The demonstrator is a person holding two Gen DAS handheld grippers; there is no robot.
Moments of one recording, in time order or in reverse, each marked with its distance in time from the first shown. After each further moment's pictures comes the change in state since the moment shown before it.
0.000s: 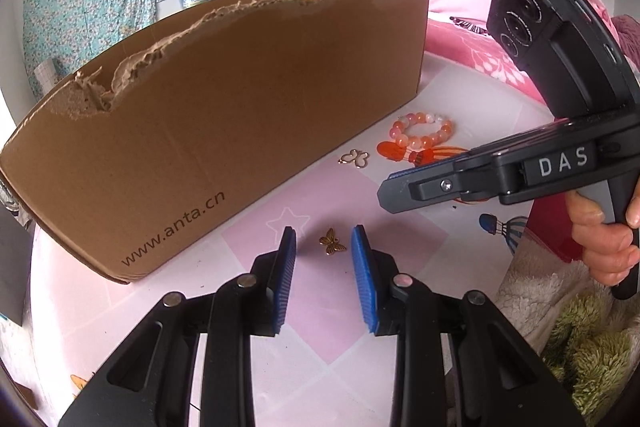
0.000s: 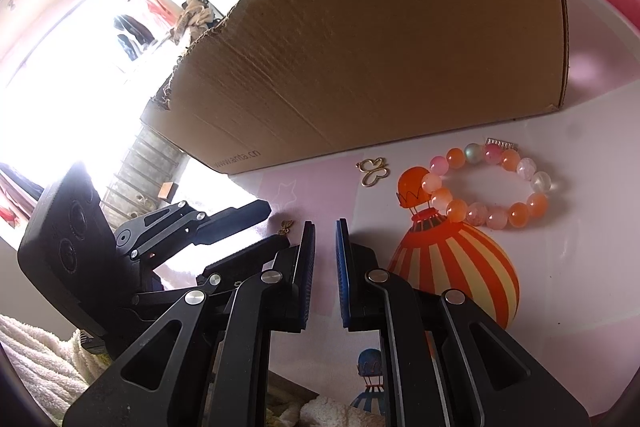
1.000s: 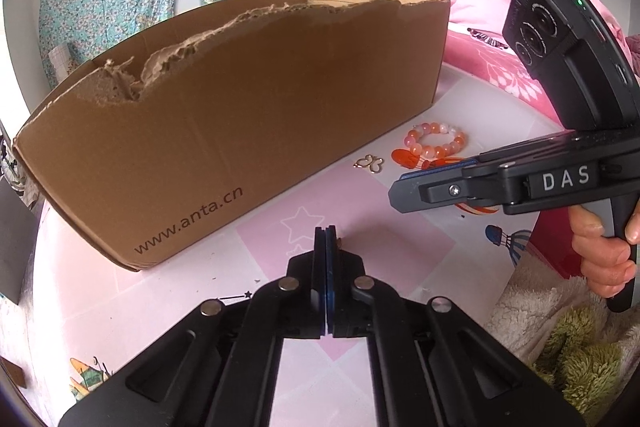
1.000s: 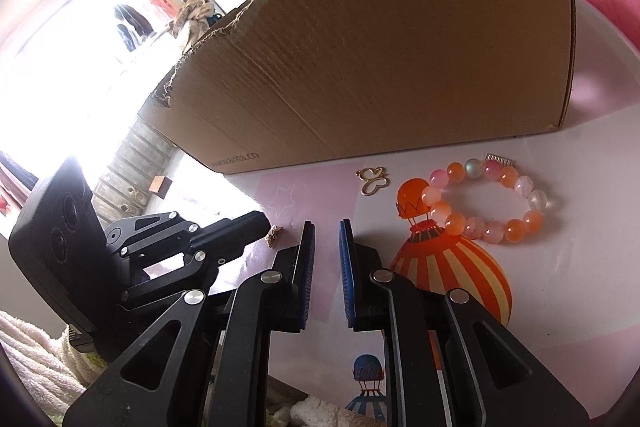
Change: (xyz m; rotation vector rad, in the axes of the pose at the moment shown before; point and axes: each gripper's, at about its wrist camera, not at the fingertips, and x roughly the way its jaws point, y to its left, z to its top) left arm -0.006 0.008 0.001 -0.088 -0.004 0.036; right arm 0.003 0.012 0.004 -0.045 -0.003 -0.040
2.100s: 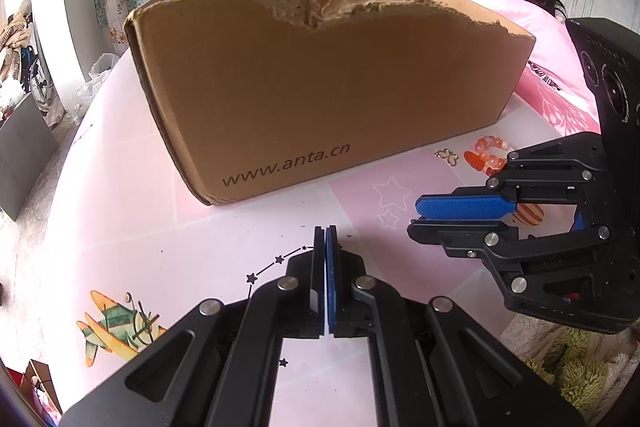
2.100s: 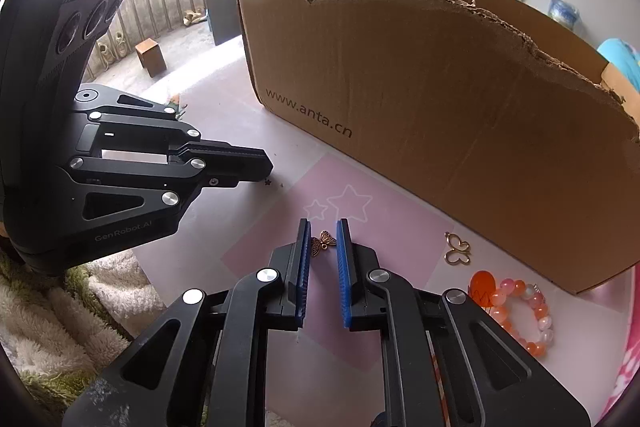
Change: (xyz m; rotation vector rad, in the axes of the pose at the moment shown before) left arm -0.014 0.048 -0.021 -0.236 0.055 0.069; right arm 0.057 0.102 -0.012 -0.628 0.103 -0.213
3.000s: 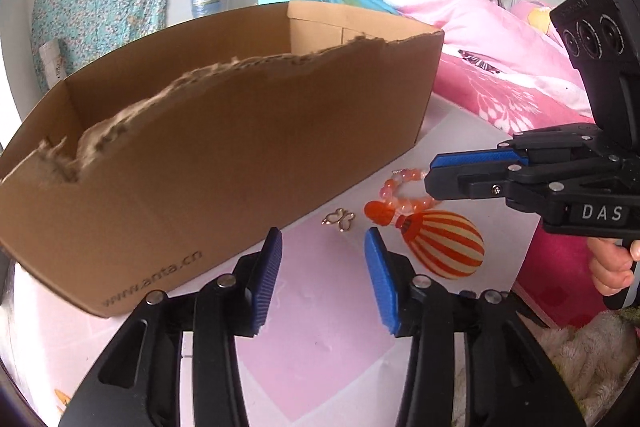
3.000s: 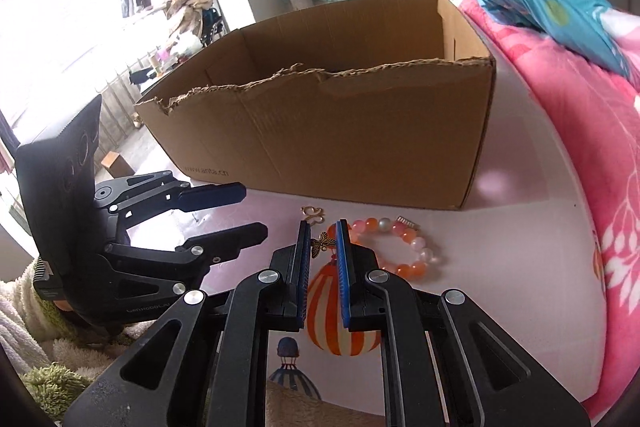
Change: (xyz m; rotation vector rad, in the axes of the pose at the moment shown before) left arm 0.023 -0.078 0.041 0.226 -0.082 -0.142; right arm -0.073 -0.107 -0.047 0.428 -0.160 -0.035
